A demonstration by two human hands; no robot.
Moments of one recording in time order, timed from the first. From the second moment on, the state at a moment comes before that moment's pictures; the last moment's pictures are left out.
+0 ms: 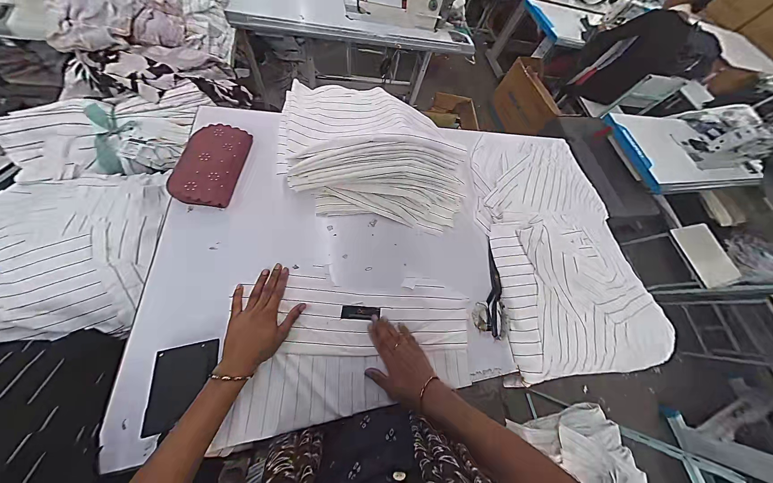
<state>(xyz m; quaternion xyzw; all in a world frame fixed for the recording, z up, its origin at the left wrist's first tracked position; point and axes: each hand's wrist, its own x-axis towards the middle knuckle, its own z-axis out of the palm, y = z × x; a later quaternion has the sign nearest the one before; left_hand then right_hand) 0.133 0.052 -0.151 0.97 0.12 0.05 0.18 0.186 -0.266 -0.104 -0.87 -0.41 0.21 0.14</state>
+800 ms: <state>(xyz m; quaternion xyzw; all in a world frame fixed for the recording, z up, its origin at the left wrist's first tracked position) 0.168 -0.024 -0.005 0.94 0.17 -0.10 0.29 0.165 -0.207 -0.061 -0.81 -0.28 0.18 0.48</state>
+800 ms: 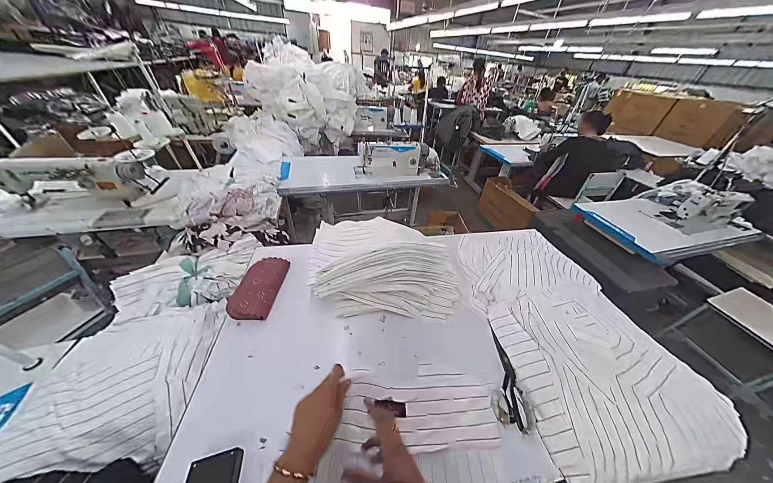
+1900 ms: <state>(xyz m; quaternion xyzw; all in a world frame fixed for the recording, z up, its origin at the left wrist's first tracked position) 0.049 0.041 0.061 0.70 0.29 0.27 0.59 0.202 -0.395 0.104 -0.60 0.00 0.06 0.80</state>
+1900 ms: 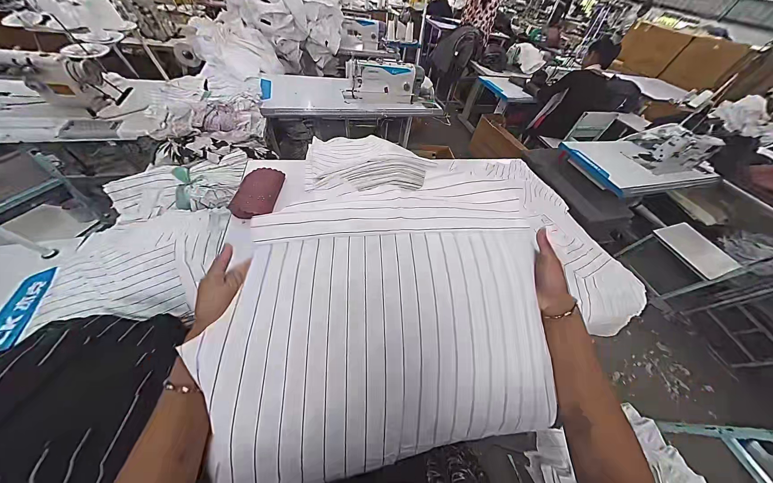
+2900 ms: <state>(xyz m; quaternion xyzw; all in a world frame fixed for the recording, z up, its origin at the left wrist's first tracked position) 0.026 0.131 0.167 0.85 0.10 0.21 0.48 0.247 -0.436 0.233 -0.92 -0.28 -0.19 0.21</state>
